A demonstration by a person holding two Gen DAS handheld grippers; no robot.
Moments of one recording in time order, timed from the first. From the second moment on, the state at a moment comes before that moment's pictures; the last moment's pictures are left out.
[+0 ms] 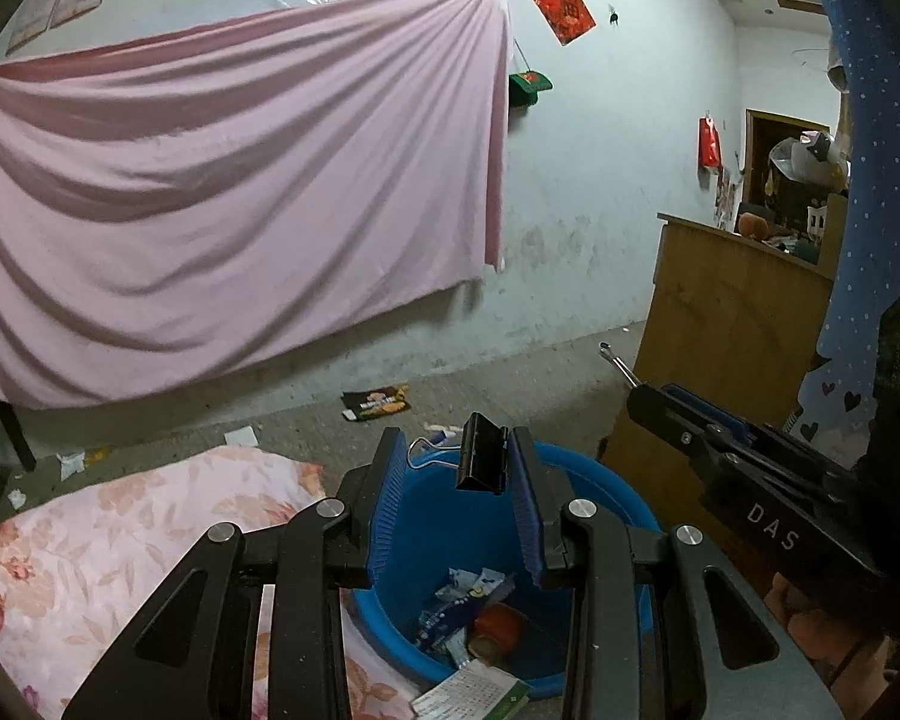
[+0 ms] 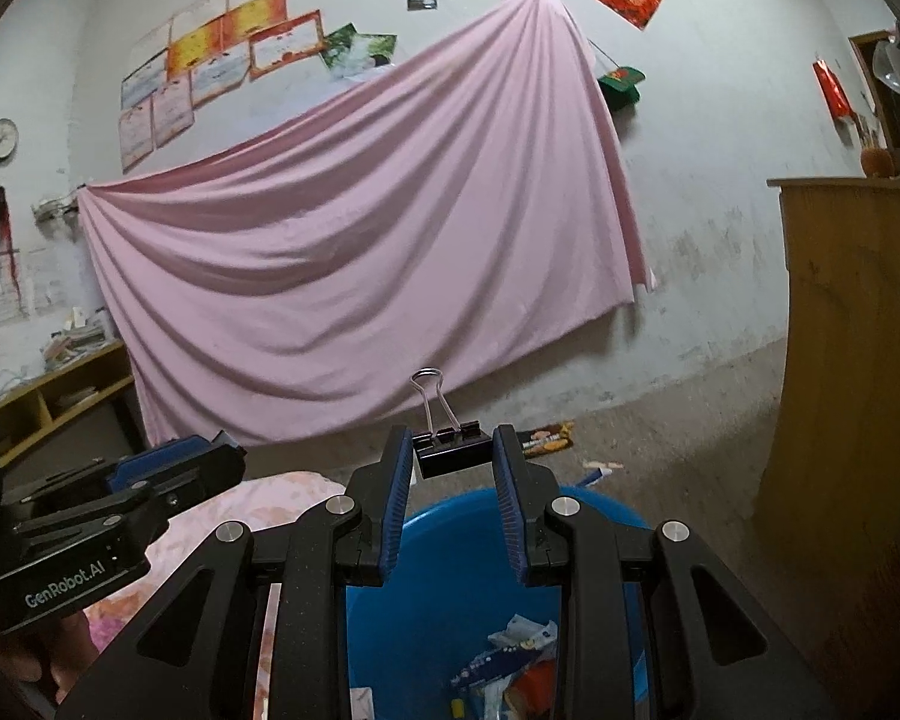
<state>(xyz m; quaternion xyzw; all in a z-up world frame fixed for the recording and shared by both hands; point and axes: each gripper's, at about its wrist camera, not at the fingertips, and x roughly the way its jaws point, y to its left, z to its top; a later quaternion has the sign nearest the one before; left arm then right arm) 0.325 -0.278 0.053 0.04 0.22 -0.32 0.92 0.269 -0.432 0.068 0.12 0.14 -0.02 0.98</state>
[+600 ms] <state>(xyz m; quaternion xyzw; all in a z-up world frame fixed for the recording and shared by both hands) 0.338 -0.285 0.048 0.03 0.27 -0.32 0.91 0.279 -0.445 0.063 0.14 0.18 -0.03 0.97</state>
